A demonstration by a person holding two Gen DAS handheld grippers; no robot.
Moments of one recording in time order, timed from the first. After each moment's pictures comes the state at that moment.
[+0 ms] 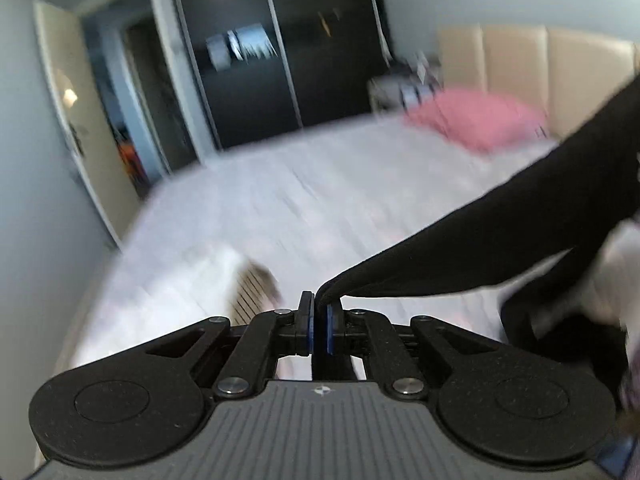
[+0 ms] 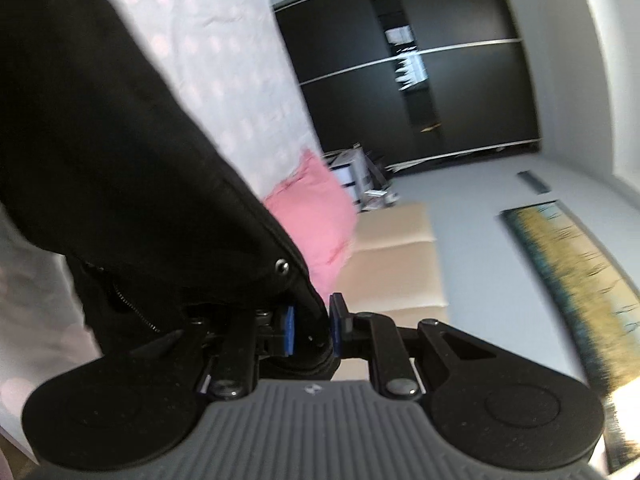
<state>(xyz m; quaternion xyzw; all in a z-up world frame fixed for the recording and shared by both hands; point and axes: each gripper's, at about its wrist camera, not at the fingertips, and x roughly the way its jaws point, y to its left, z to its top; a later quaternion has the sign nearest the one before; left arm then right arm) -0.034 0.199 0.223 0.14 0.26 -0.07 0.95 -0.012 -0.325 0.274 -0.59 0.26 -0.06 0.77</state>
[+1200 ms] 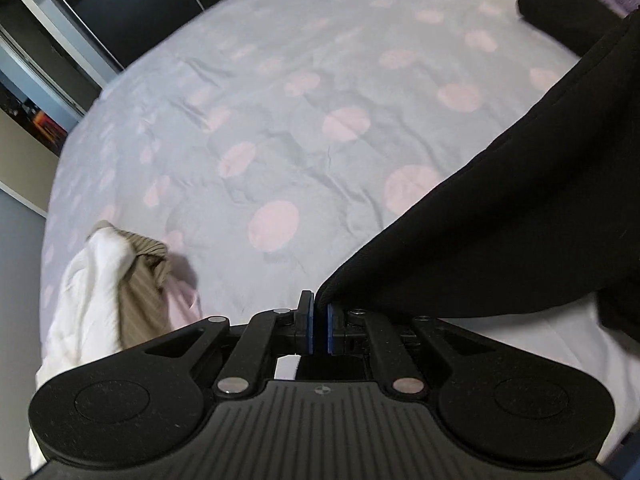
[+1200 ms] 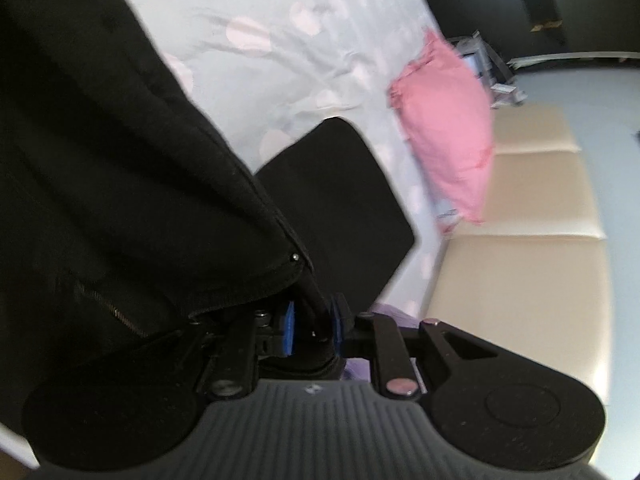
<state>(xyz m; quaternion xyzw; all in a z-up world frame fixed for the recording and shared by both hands) 0.223 0.088 0.034 0.27 0.49 -0.13 0.82 0.157 -0.406 0.060 -0.50 0.49 -0.01 0.71</state>
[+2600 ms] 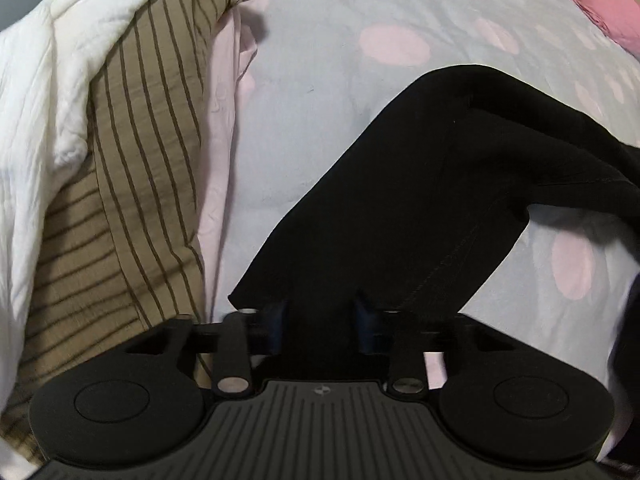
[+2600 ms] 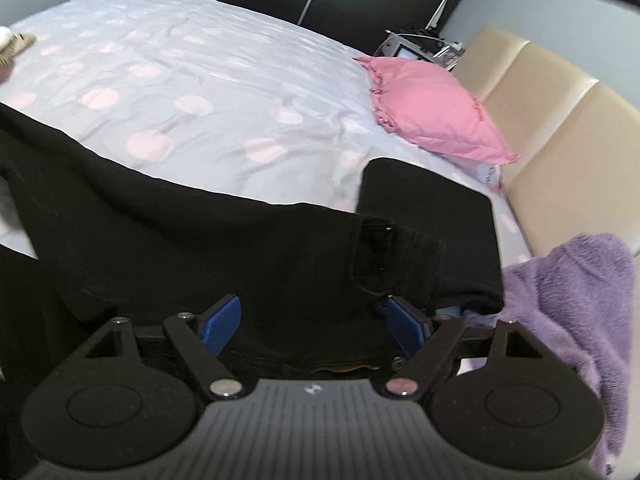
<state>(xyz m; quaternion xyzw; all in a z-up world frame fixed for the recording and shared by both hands) 0.194 0.211 -0.033 0.00 0.61 -0.02 0.79 0.112 -0.374 0.045 -0.21 0.39 -0.03 0.90</state>
